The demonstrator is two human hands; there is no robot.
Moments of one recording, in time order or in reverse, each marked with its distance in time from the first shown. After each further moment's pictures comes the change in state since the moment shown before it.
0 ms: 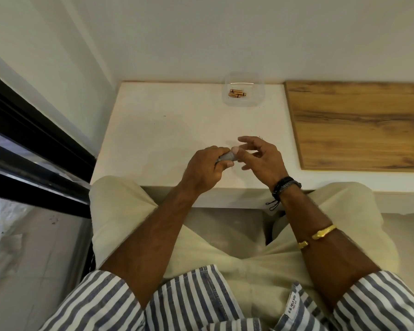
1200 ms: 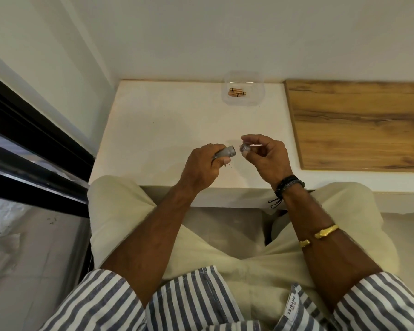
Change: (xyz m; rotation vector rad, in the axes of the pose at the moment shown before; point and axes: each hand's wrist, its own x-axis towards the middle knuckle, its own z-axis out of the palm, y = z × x) left_hand 0.002 -0.001 -0.001 -0.041 0.040 -0.077; right_hand 0.003 0.005 -0.010 0.006 0.089 -0.070
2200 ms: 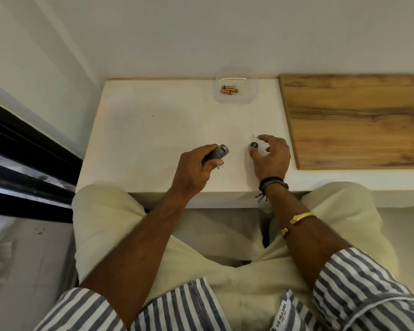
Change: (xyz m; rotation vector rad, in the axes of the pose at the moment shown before) left_hand 0.002 0.008 -0.004 -0.203 0.060 -0.060; right_hand 0.028 0.043 0.005 -0.330 0.469 0.097
